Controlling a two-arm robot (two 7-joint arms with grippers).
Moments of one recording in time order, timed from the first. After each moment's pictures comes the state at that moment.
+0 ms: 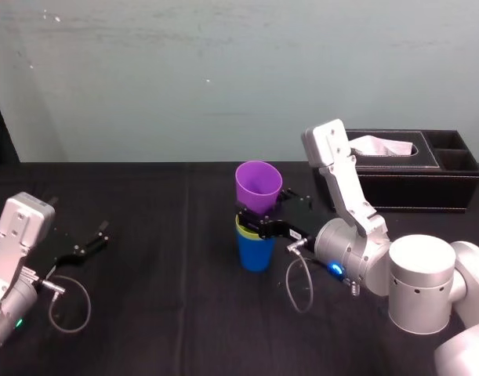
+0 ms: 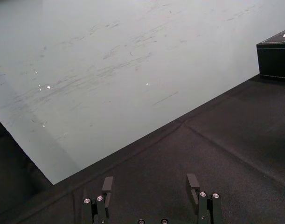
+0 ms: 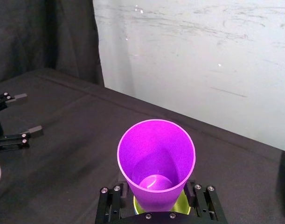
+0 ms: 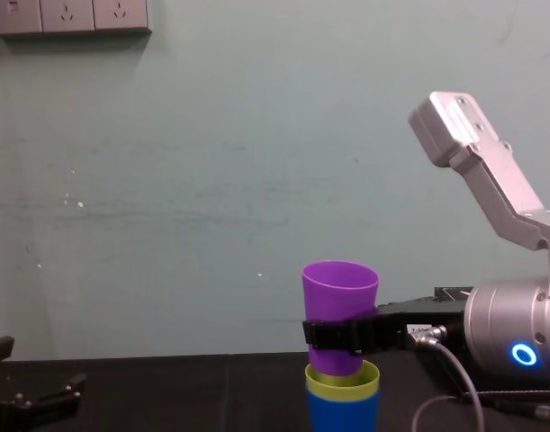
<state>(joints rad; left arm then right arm) -0.20 0.60 0.45 -1.41 -0.25 -0.12 0.03 0.32 0.19 -0.36 -1.52 0.18 0.43 0.27</state>
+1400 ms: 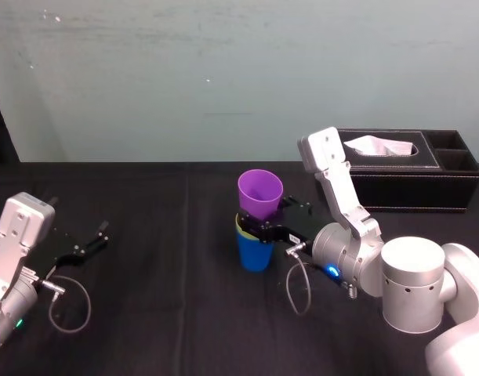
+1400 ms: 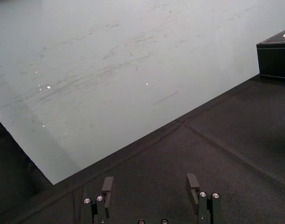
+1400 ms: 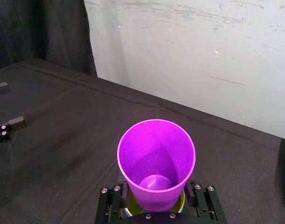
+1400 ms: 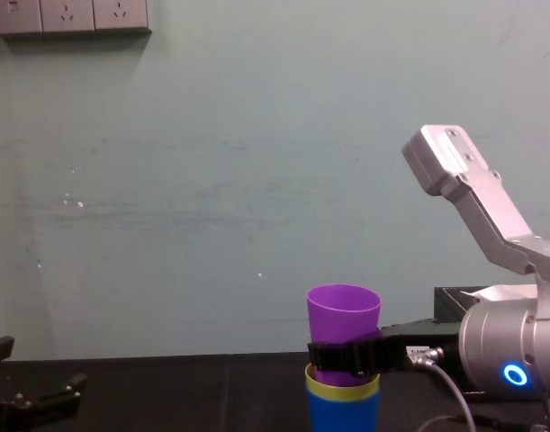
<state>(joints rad) -0.20 0.60 0.45 -1.41 -0.25 -0.12 0.03 0.35 0.17 -0.36 -1.44 0.16 0.42 0.27</state>
